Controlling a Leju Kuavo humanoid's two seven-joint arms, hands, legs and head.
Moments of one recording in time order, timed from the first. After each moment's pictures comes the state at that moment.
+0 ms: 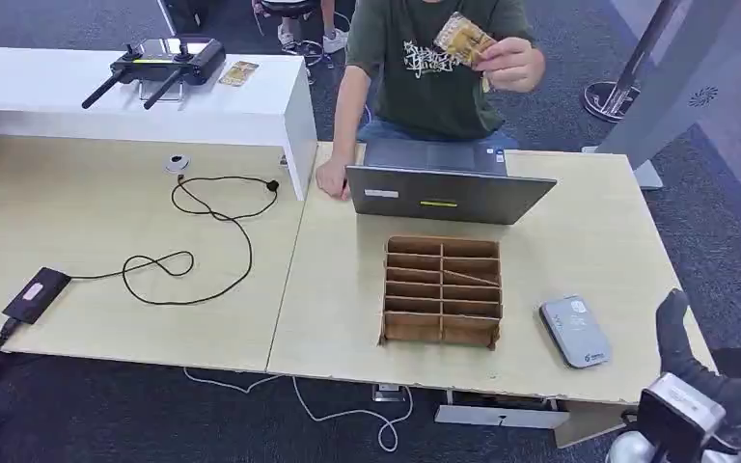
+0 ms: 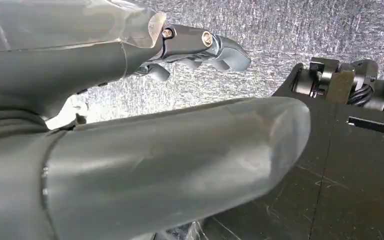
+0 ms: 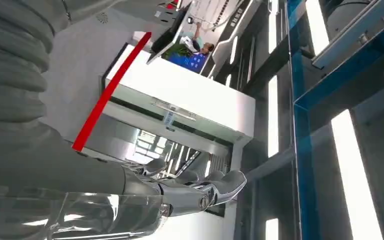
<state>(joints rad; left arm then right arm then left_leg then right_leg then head) -0.22 -0.17 0.19 -0.26 -1.42 -0.28 -0.14 0.01 0.24 -0.22 -1.87 0.59 -0.69 -0.61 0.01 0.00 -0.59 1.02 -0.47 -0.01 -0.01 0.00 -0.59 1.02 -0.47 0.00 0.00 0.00</state>
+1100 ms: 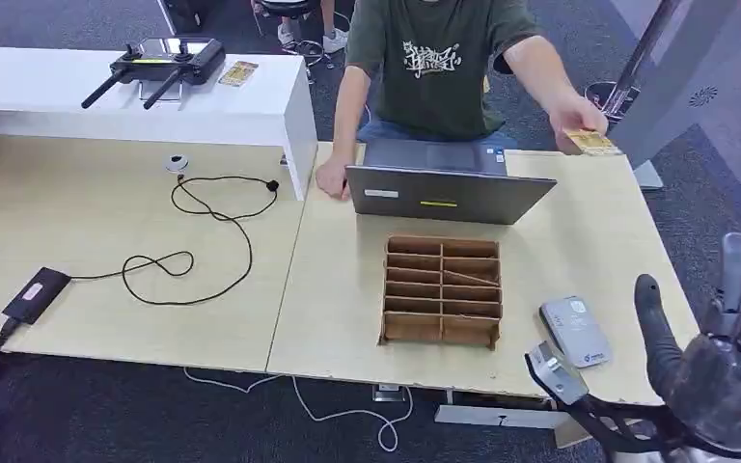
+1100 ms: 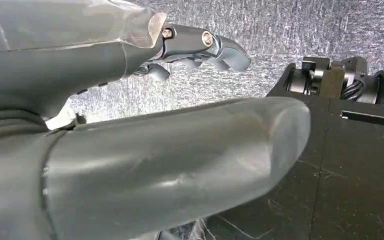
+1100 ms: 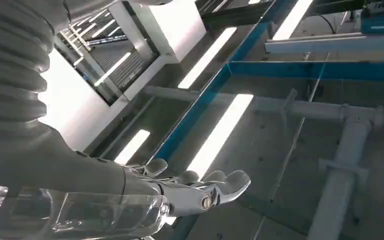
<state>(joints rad) -0.22 -0.17 0.15 -0.26 -1.44 -0.29 -0.18 0.03 0.24 -0.20 -2.09 1.54 -0.69 -0.43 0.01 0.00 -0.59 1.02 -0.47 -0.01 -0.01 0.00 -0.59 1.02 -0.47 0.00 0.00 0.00</state>
